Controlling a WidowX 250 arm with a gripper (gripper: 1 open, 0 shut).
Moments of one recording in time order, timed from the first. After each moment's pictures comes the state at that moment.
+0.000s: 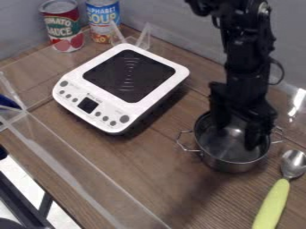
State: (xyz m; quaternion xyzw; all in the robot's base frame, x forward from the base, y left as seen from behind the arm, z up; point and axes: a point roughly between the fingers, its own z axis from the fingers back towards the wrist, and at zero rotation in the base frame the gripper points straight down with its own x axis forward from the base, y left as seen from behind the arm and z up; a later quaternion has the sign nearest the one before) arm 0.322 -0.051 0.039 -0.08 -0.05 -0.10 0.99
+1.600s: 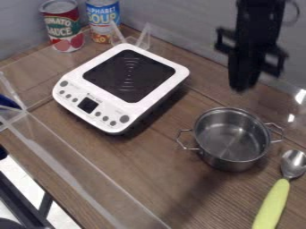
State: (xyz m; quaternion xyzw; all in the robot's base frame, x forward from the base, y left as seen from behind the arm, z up) arm 0.339 -0.021 0.122 -0.05 -0.03 -0.11 0.99
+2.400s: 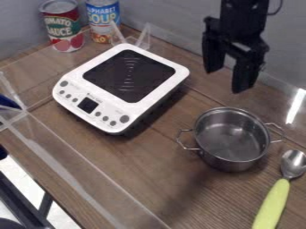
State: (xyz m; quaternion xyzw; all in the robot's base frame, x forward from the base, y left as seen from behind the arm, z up) arm 0.327 -0.016 0.103 -0.05 -0.03 -0.18 0.98
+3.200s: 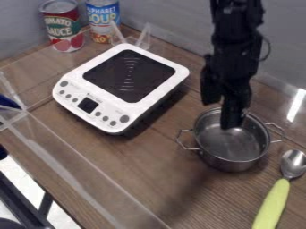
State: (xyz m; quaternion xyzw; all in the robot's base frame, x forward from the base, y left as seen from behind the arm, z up) arm 0.314 -0.023 0.052 -0.05 -0.02 -0.26 0.96
